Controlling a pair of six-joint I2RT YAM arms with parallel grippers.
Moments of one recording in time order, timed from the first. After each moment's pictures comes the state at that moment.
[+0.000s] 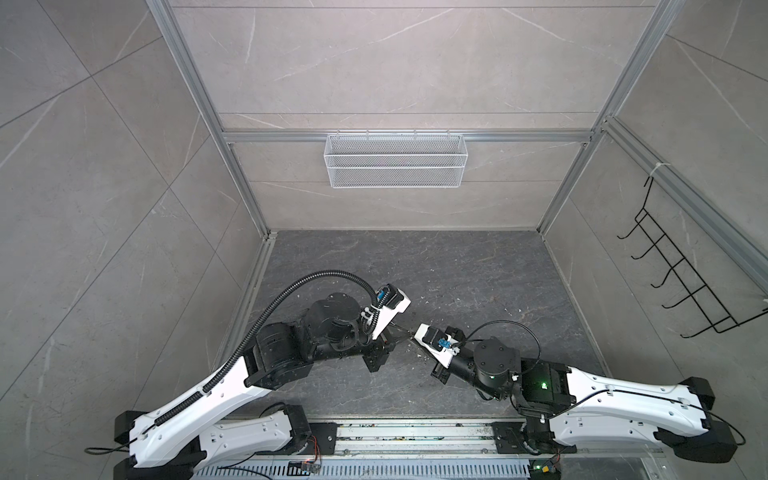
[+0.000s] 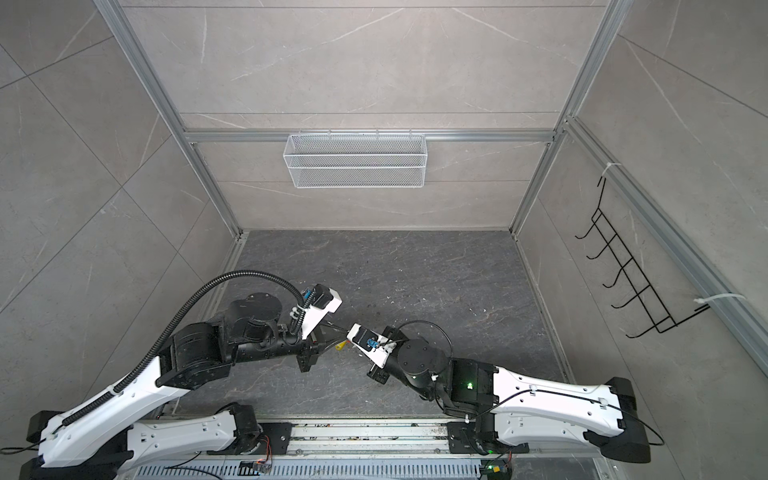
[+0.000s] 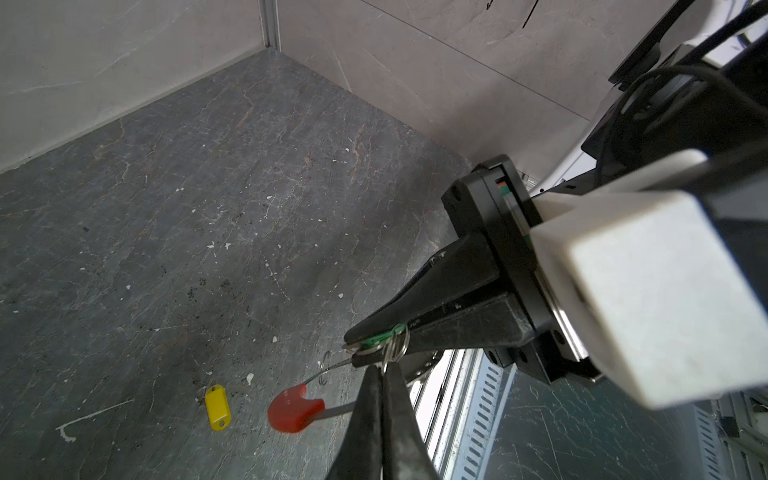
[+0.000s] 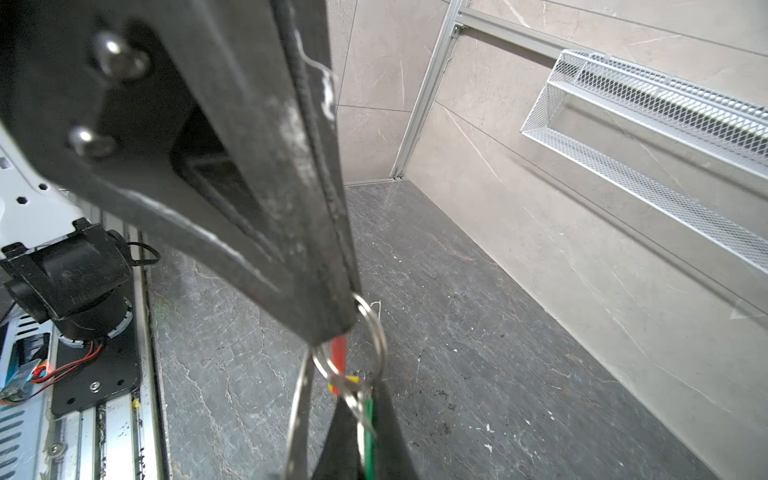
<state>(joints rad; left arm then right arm) -1.09 0.96 1.27 -0.81 0.14 -0.16 1.33 0.95 0.85 -0.15 0.41 -0.20</state>
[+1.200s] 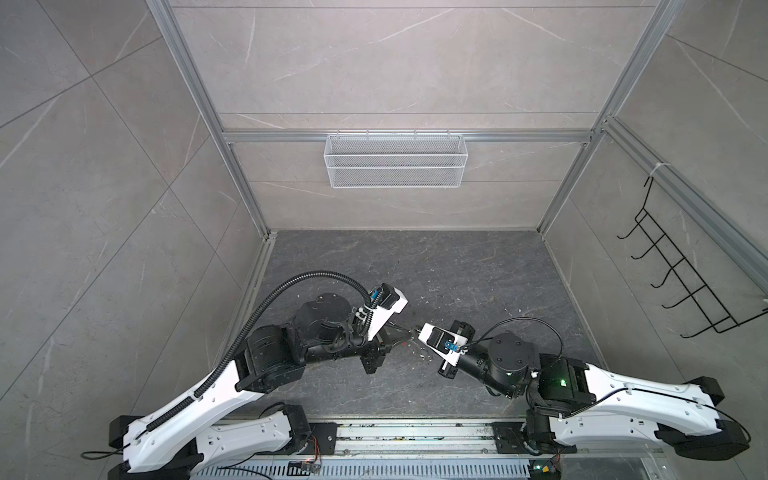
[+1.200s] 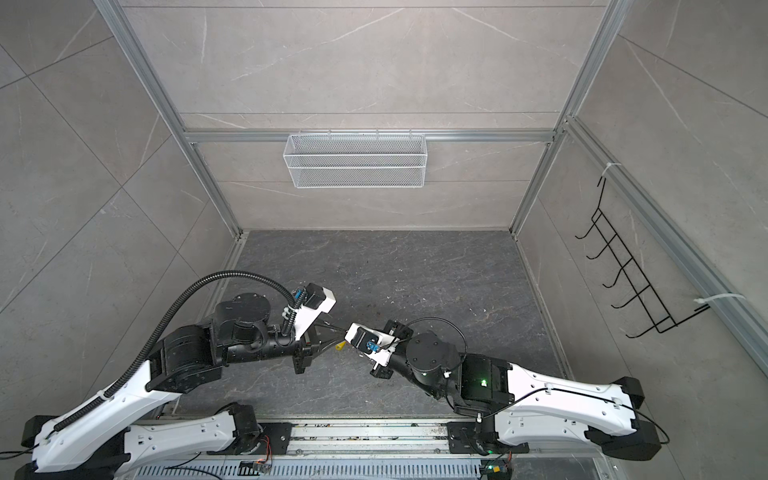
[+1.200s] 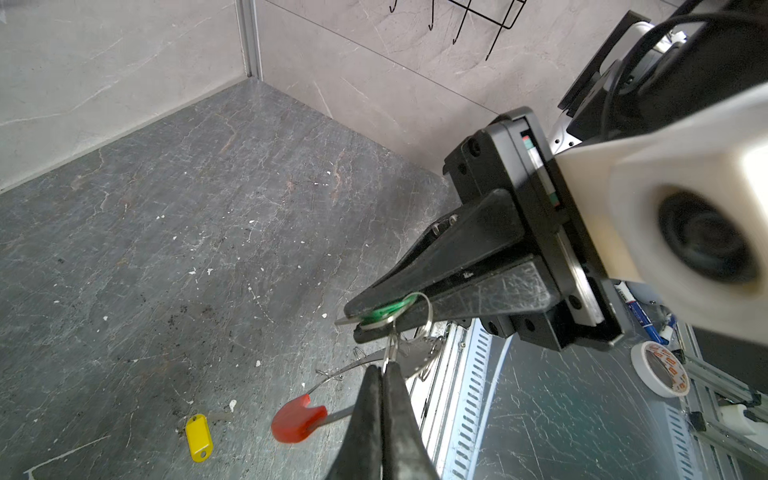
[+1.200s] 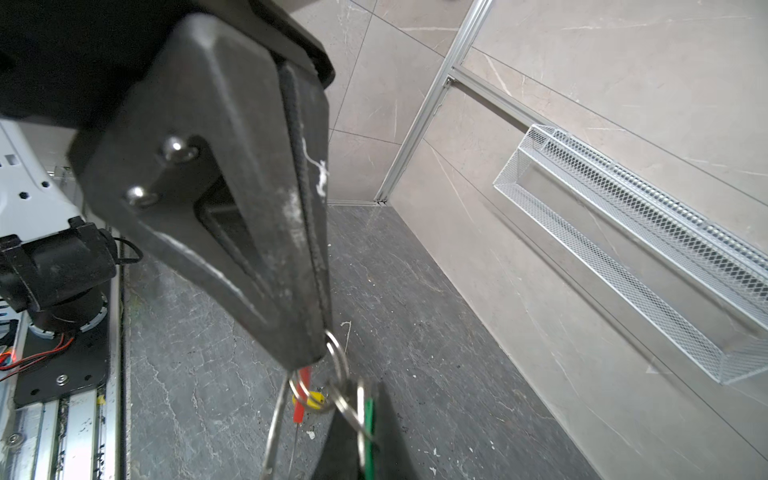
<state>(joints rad) -1.09 0.92 1.27 -0.76 0.19 -0.16 1.36 0.94 0.99 -0.24 0.42 -0.35</state>
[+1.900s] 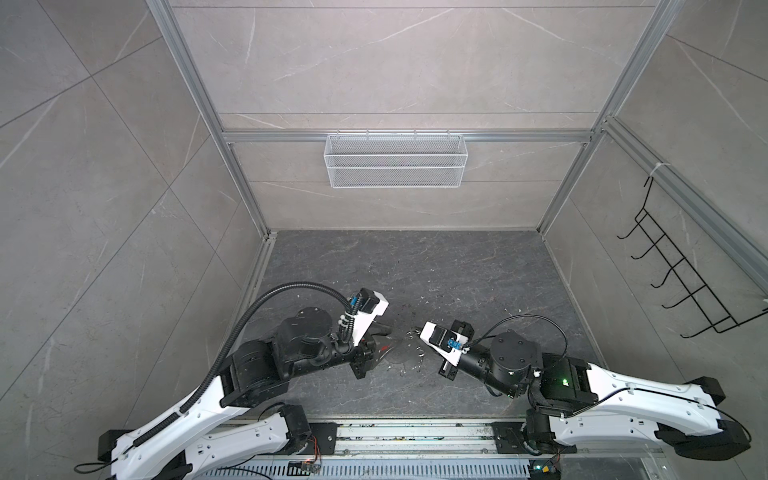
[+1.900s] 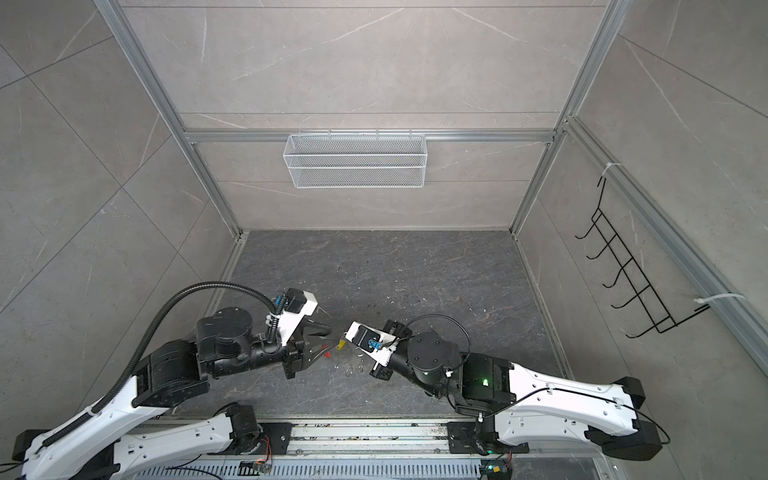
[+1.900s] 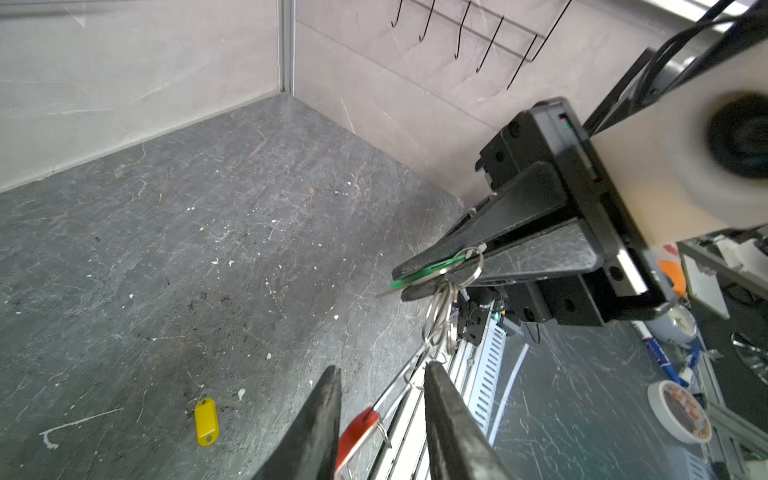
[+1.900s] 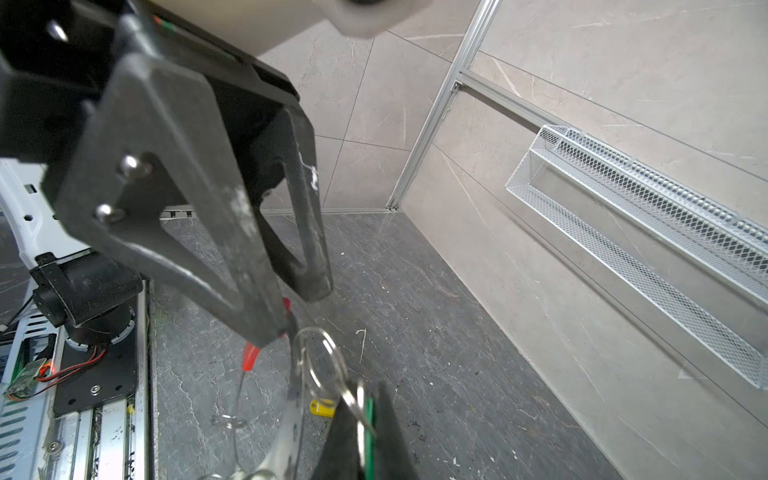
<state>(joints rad) -1.09 0.76 1.12 -0.68 0.10 -0.23 1.36 0.94 1.00 -0.25 0.40 -0.31</state>
